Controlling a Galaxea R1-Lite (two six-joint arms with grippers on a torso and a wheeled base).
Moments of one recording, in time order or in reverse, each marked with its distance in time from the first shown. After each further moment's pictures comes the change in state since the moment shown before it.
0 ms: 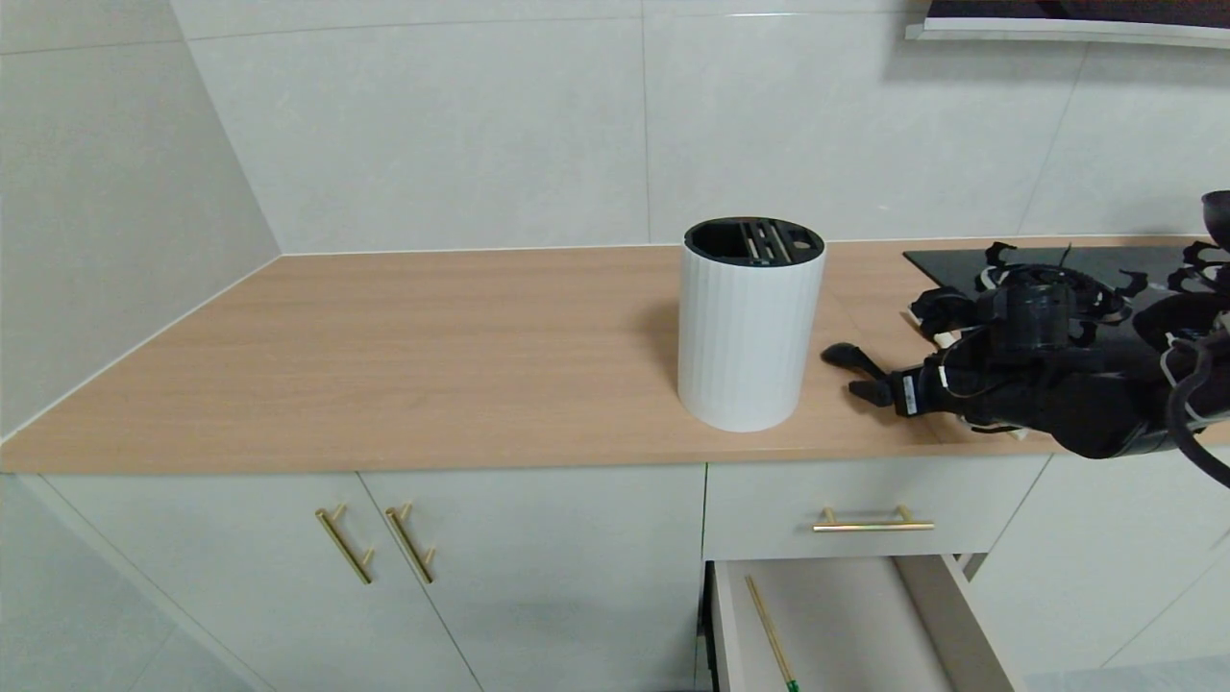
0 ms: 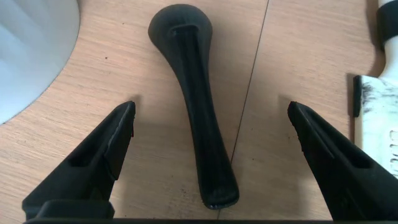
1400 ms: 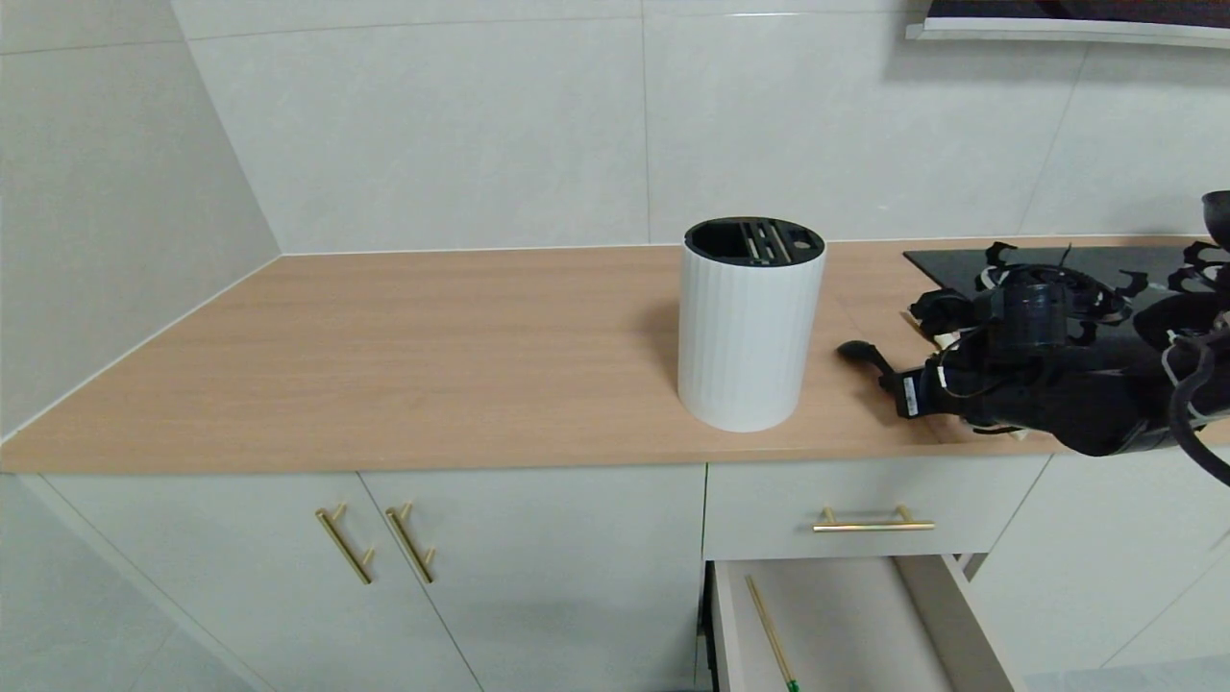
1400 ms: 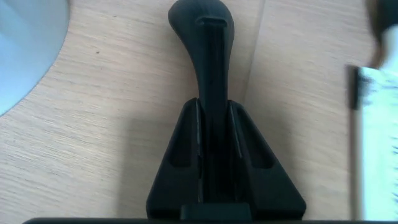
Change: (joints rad) left arm 0.000 0.000 0.000 0.000 0.000 0.000; right arm 0.003 -0.011 -0.008 0.052 -0.053 0.008
